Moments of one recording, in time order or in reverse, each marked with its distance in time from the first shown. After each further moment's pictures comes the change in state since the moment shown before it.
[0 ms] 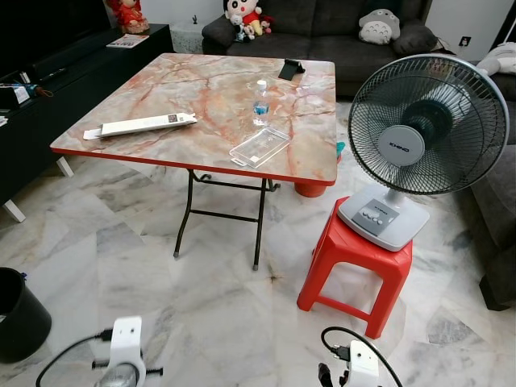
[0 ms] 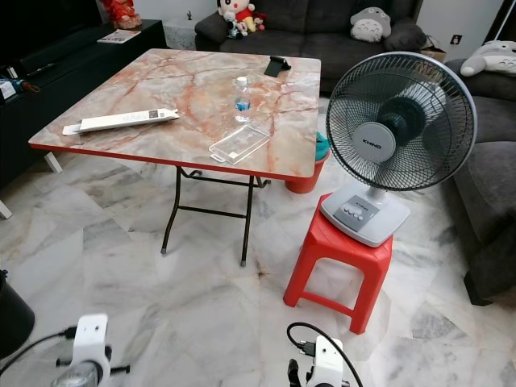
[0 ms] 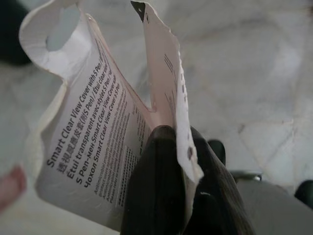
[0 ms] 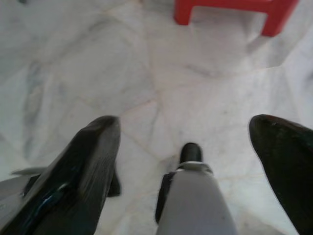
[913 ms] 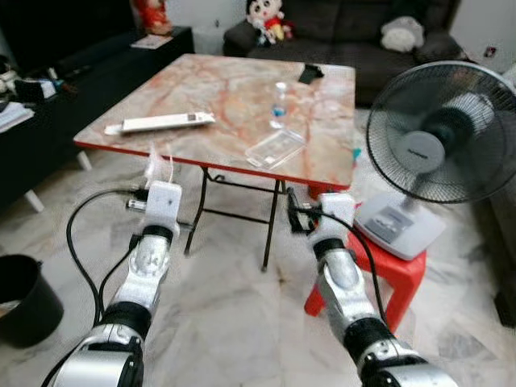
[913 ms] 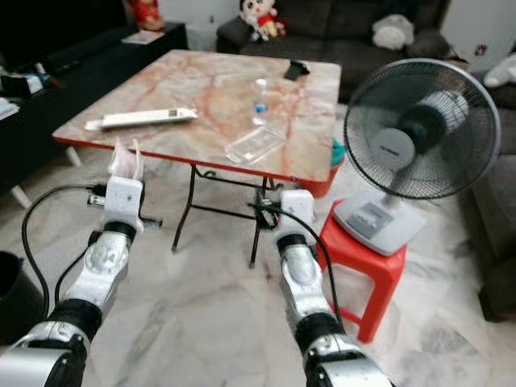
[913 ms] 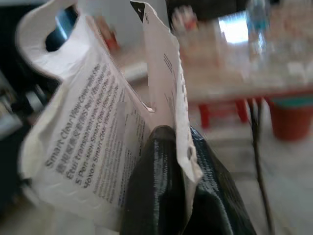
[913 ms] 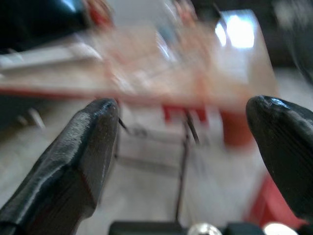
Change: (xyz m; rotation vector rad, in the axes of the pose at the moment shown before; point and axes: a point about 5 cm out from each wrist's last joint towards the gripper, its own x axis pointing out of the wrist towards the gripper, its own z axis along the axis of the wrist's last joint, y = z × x) left arm -0.038 -0.060 0.216 0.161 -0.920 -0.113; right arm -0.031 0.088 0.214 -0.140 -0.886 0.201
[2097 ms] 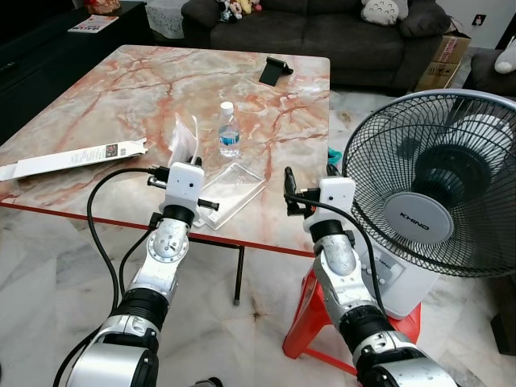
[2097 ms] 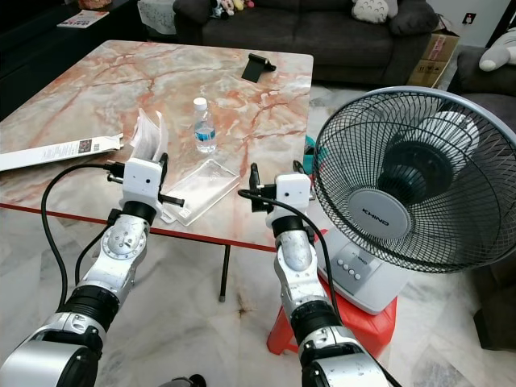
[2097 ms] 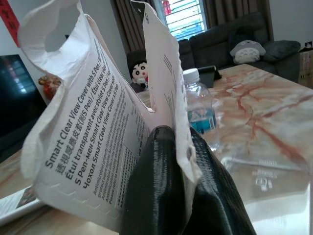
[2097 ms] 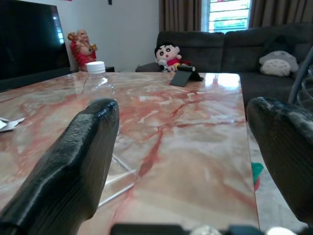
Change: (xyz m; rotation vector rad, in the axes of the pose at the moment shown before) left arm 0.013 -0.027 0.067 0.047 -0.324 -0.060; right arm 0.017 0.033 0.063 -0.078 -0.307 0.084
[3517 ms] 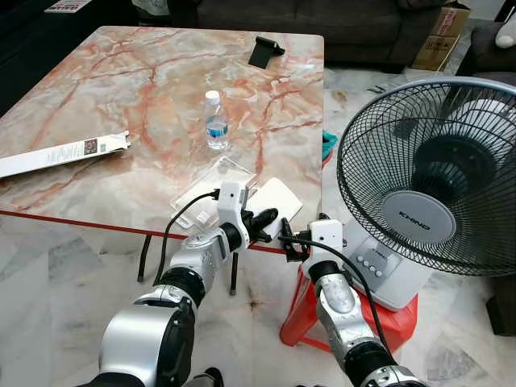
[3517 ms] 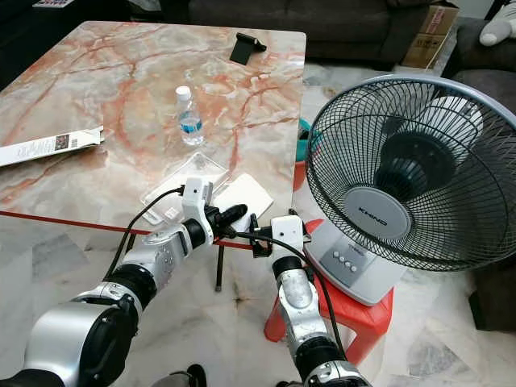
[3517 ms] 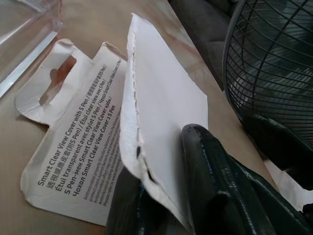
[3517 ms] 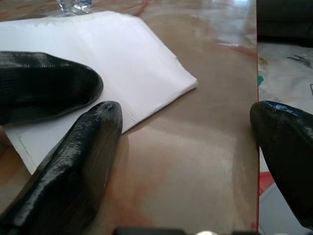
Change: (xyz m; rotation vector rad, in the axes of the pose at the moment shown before) left arm -0.003 -0.085 -0.025 -0.723 0.473 -0.589; right arm -0.050 0.002 -0.060 -0.033 0.290 0.032
